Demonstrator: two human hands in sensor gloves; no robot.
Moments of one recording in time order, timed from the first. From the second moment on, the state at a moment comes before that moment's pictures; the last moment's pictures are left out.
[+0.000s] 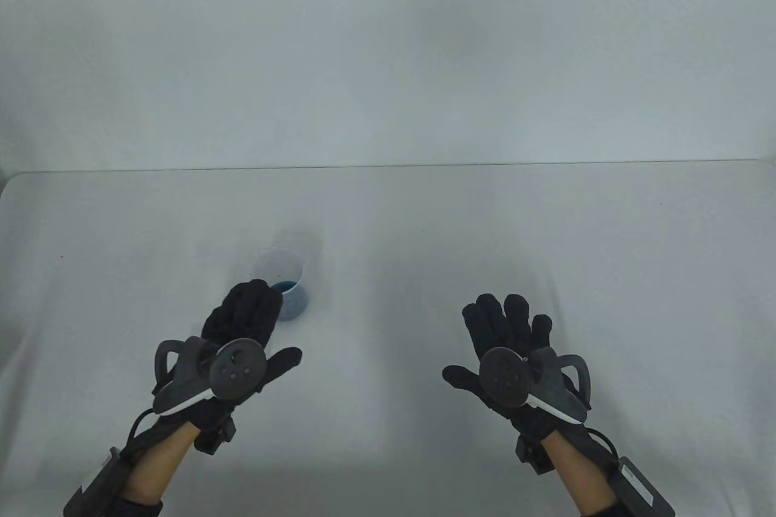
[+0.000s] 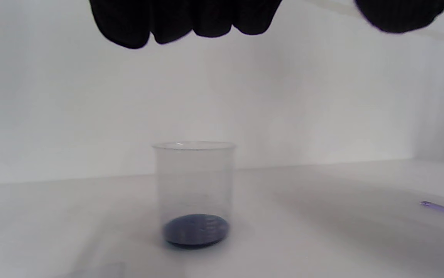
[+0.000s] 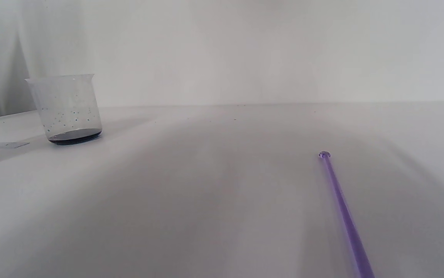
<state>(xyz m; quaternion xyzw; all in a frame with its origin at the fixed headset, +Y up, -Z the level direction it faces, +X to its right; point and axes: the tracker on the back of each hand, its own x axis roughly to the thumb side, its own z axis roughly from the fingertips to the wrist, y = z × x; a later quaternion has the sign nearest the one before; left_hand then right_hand) -0.250 -0.632 -0.302 0.04 -0.17 0.00 0.99 0.148 -0.668 -0.286 0.14 0.00 0.99 0.05</state>
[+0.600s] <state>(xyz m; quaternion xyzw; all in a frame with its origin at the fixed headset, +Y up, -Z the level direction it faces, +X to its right) -0.348 -0.717 -0.382 -0.12 0.05 -0.06 0.99 0.153 -0.668 -0.287 0.13 0.00 0.99 0.06</state>
